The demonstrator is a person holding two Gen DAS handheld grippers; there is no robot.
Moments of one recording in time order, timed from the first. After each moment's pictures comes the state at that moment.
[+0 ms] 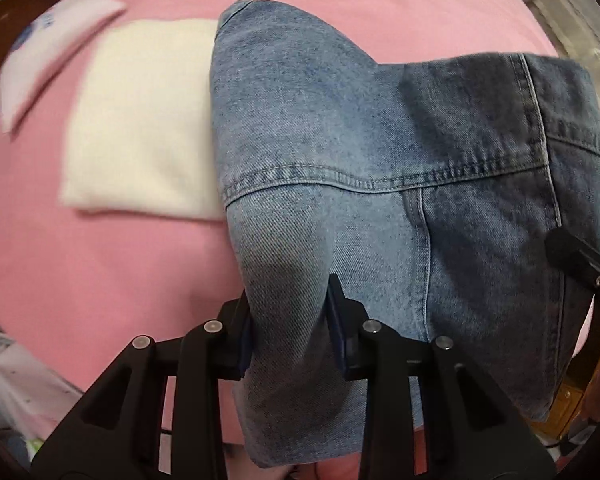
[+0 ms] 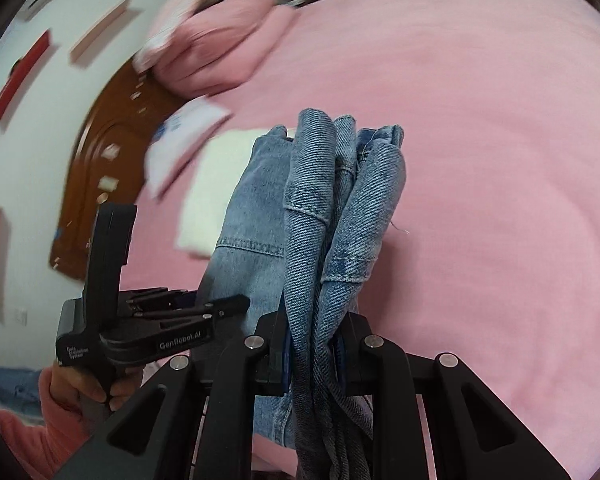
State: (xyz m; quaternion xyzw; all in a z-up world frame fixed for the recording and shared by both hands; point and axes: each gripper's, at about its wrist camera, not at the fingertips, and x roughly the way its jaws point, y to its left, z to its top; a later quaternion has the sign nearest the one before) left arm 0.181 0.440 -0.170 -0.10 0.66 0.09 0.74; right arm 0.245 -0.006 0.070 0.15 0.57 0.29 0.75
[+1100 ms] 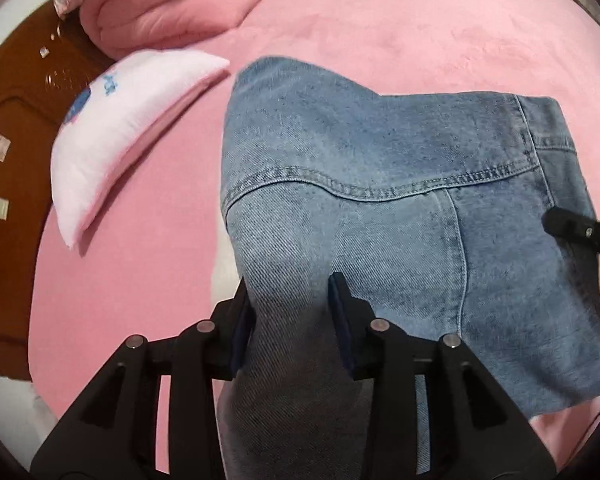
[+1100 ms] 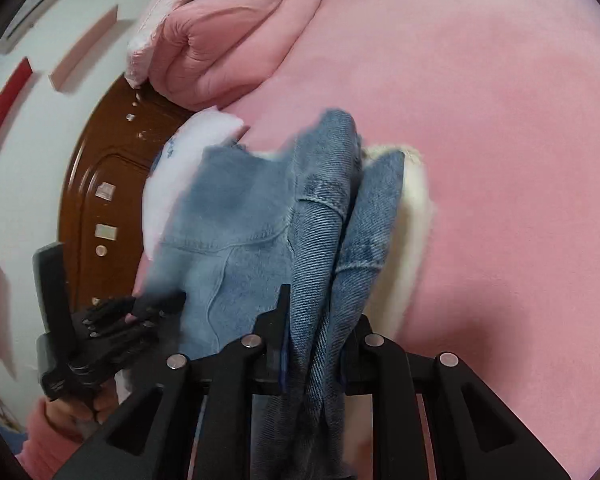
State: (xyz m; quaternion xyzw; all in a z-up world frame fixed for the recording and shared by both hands) left arm 0.313 0.658 -0.230 0.05 0.58 0.19 0.79; right arm 0.407 0.137 -0.161 0.28 0.54 0.32 0.73
